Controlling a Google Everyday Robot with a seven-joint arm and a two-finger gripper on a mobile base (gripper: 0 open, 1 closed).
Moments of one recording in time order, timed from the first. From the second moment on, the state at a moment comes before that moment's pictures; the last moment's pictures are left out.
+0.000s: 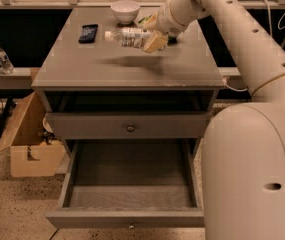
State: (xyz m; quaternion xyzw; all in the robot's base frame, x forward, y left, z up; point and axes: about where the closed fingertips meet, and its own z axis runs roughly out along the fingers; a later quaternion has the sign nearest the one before) arm 0.800 -0.023 0.891 -0.70 0.59 0.03 0.39
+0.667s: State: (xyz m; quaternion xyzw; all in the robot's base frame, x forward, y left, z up) arm 0.804 -0.020 0.893 -0.70 0.59 0.03 0.39
